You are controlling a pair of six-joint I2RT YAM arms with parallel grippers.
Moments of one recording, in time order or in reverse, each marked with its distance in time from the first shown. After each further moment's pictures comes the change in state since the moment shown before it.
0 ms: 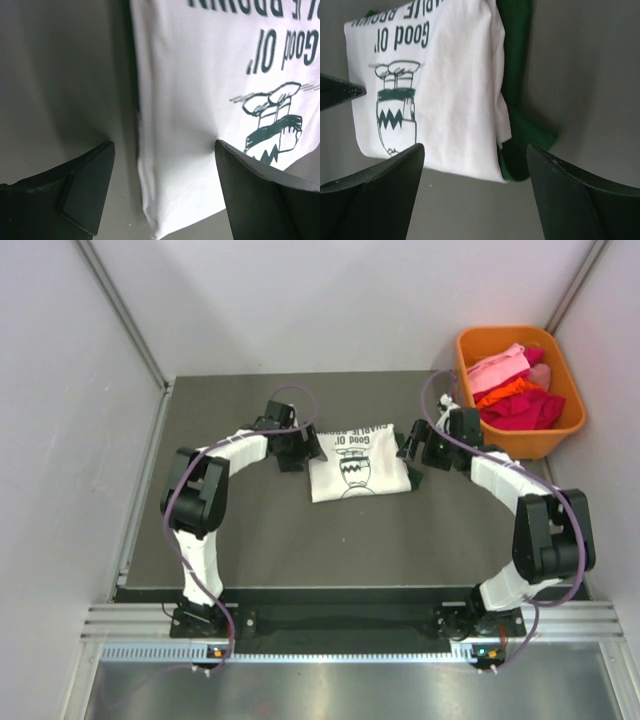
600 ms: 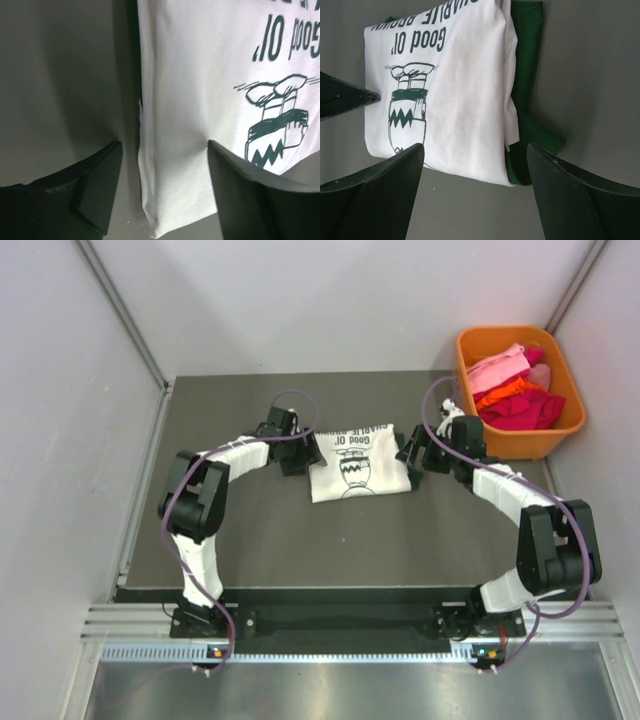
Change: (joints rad) left arm -0.037 -0.032 -0.067 0.058 -0.055 -0.031; right arm 0.005 -0.089 -0.135 0.139 -0.016 0.010
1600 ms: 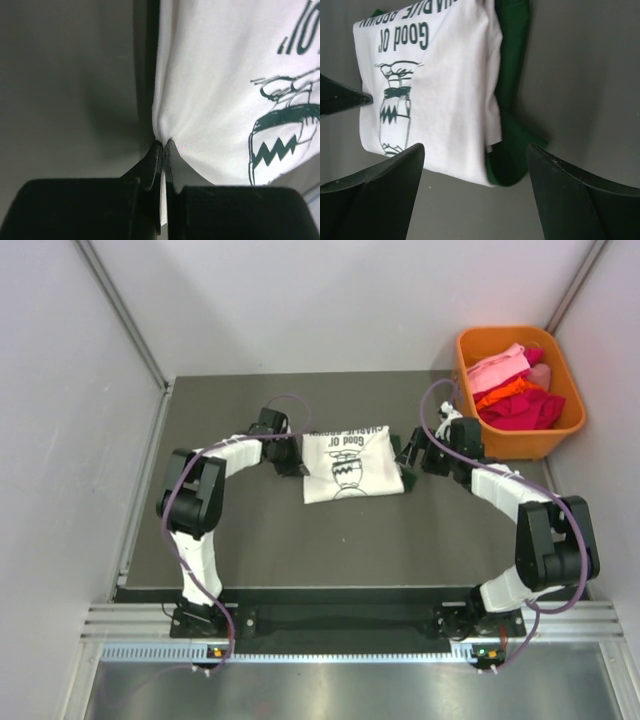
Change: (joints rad) left arm 0.042 0.017 -0.022 -0.037 0.080 0.027; right arm 0.000 0.025 -0.006 0.011 -0.006 -0.001
